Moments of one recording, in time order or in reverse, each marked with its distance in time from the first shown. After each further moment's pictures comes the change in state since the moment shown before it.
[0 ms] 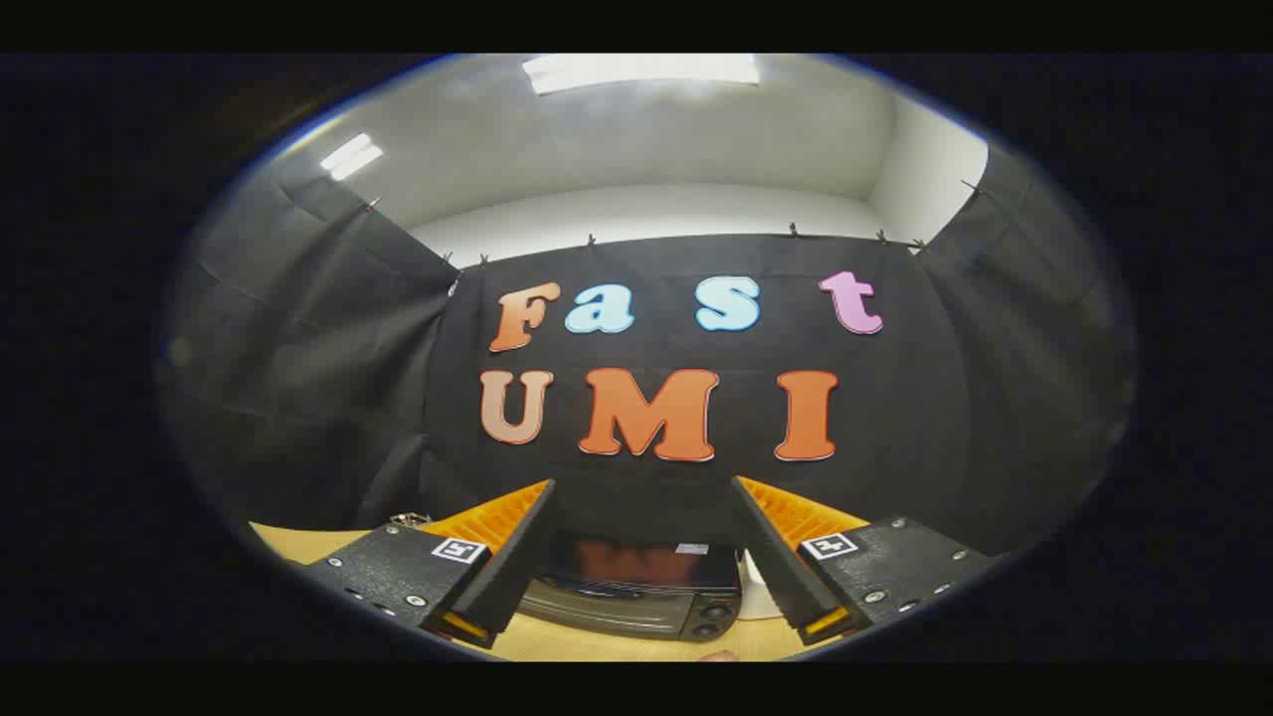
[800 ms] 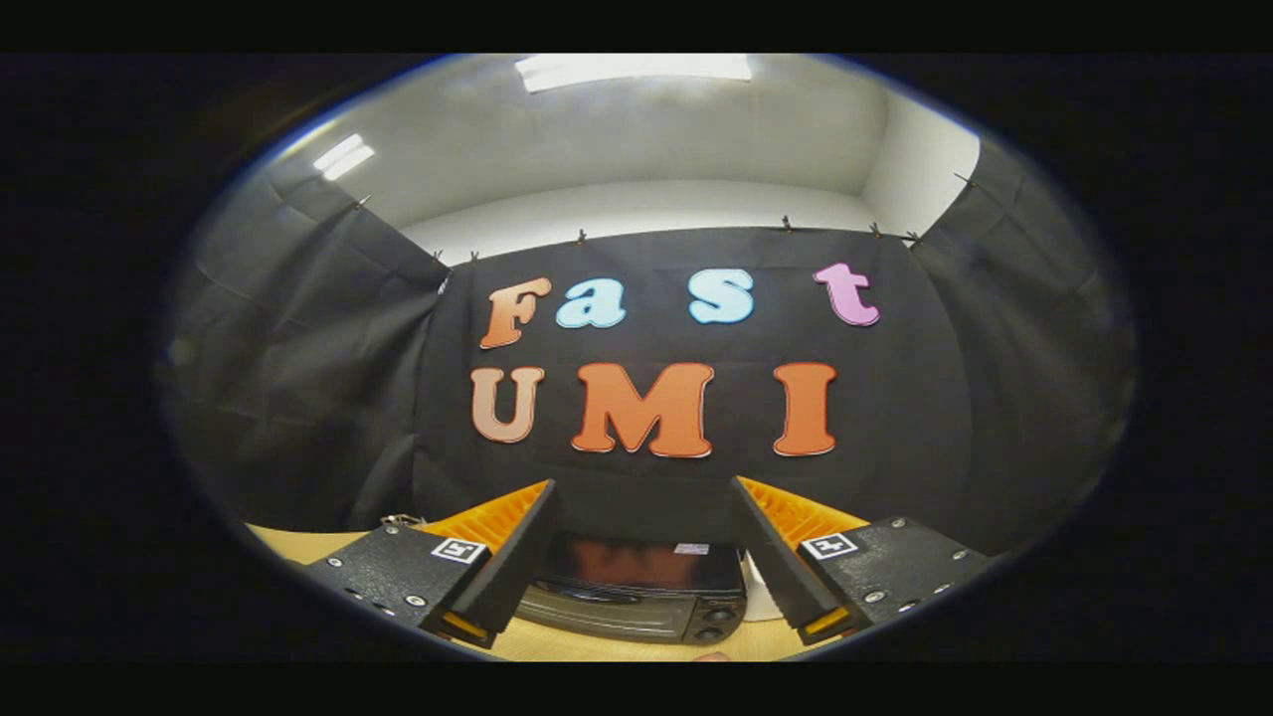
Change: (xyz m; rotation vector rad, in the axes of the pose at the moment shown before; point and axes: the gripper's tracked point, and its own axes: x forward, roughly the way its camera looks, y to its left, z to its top) arm 0.025 0.006 -0.017 0.015 0.006 -0.005
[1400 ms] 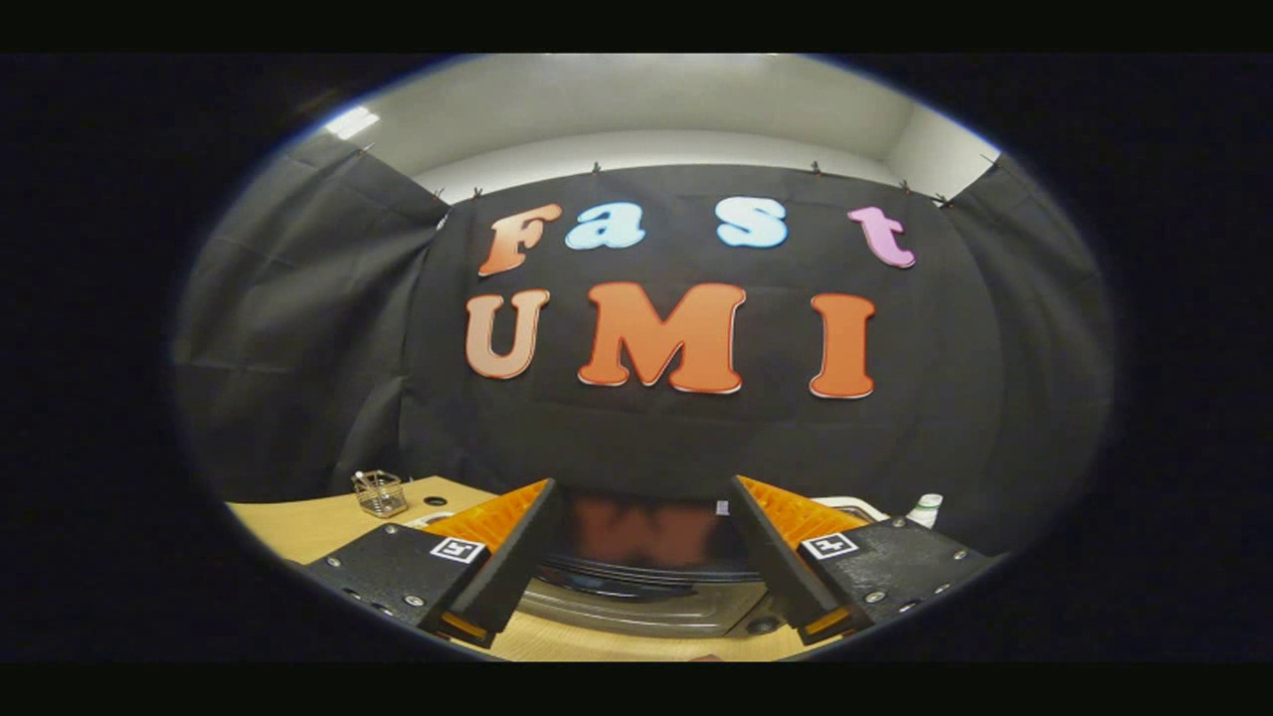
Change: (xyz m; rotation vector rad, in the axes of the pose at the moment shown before) arm 0.076 0.045 -0.142 -0.051 0.239 0.005
